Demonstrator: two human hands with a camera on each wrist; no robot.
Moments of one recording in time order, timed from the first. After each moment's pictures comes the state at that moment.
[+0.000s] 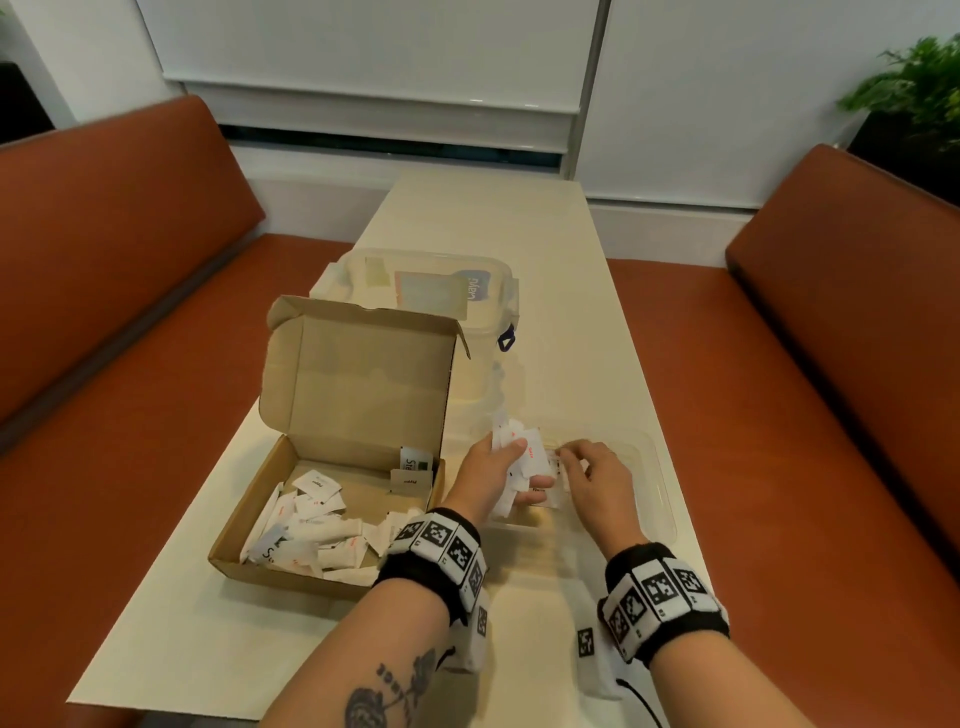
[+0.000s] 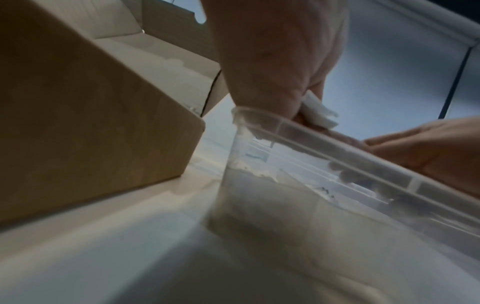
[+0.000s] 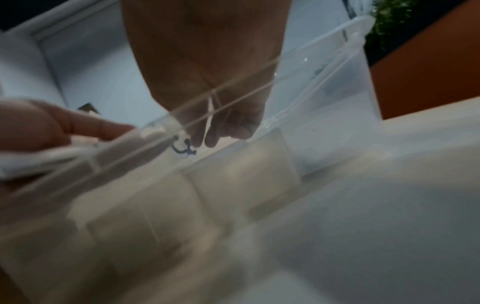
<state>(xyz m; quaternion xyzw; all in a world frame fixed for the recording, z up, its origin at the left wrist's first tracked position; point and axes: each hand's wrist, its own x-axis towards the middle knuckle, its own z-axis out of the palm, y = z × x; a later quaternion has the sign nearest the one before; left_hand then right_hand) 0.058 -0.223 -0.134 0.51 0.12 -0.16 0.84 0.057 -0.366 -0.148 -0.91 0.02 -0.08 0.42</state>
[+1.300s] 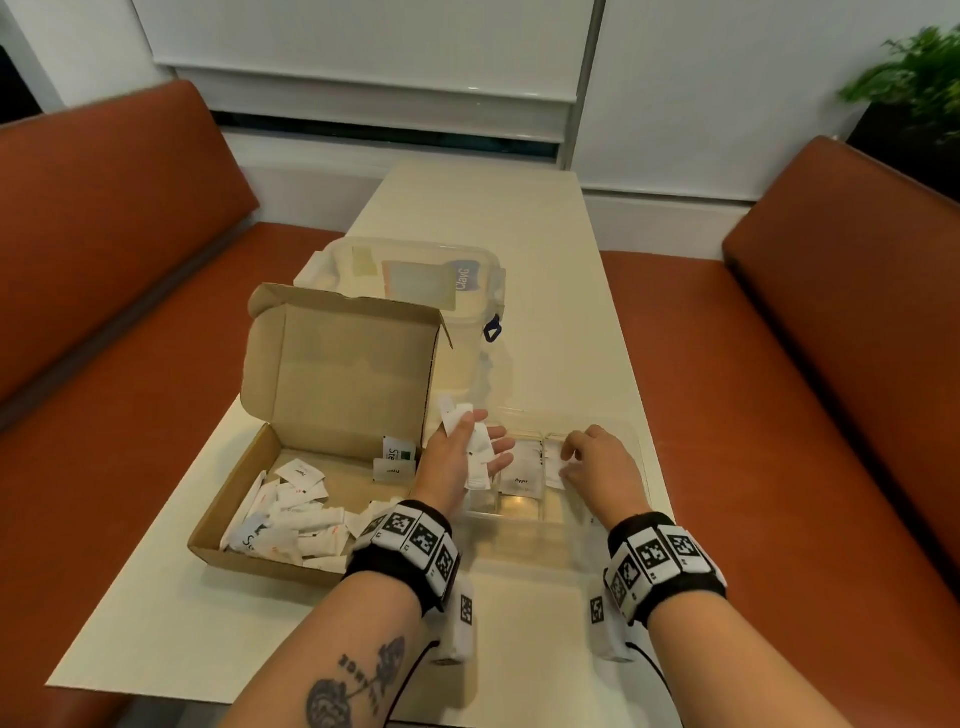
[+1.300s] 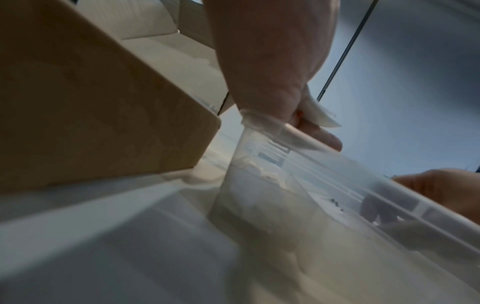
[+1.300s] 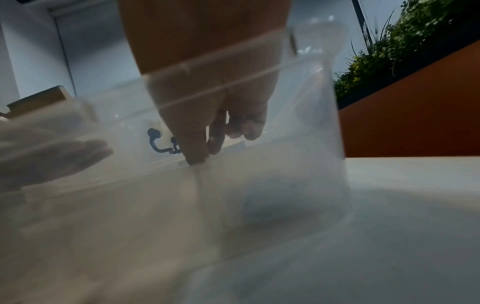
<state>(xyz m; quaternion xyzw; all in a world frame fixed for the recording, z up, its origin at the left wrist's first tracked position) 0.057 -0.215 -0.135 0.47 0.14 -0.05 0.87 0.077 -0.398 -0.148 -0.98 -0.03 -0.01 0.19</state>
